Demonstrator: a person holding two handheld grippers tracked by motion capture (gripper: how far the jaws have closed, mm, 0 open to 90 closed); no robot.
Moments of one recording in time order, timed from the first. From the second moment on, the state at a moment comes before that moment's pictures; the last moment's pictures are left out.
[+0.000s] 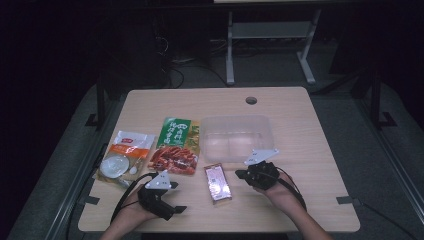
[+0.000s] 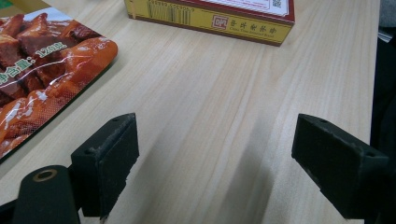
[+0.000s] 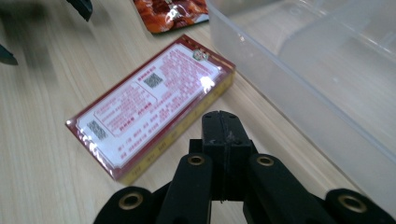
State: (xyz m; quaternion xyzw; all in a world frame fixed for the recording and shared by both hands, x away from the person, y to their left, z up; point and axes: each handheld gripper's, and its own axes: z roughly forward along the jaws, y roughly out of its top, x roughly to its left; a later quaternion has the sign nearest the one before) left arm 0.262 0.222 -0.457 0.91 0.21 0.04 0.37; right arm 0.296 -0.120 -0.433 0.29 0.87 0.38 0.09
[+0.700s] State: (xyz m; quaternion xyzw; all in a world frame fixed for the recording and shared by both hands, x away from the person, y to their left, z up) left arm 0.260 0.222 -0.457 0.91 0.20 0.04 0.37; right arm 0.327 -0.069 -0.452 0.29 0.88 0.35 0.12
